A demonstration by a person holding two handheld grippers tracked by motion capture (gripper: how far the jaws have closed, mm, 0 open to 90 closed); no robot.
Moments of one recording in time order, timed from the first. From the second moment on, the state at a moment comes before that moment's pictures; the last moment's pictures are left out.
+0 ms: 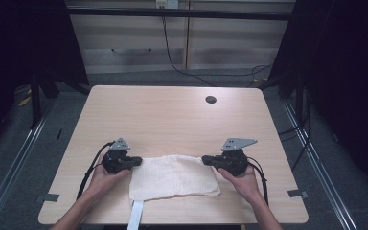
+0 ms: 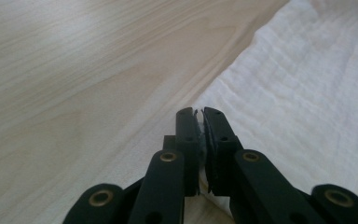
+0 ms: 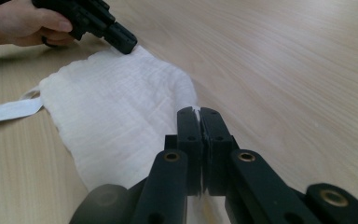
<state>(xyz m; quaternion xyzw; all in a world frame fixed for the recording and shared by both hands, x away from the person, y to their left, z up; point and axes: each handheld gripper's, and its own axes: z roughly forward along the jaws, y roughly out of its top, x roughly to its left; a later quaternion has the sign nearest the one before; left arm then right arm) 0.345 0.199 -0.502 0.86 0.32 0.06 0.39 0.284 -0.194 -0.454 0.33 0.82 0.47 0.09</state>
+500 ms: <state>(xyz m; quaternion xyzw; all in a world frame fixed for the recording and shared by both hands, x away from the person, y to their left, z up) 0.344 0.199 -0.502 0.86 0.33 0.07 0.39 0.255 -0.185 -0.460 0.30 0.84 0.45 0.06</state>
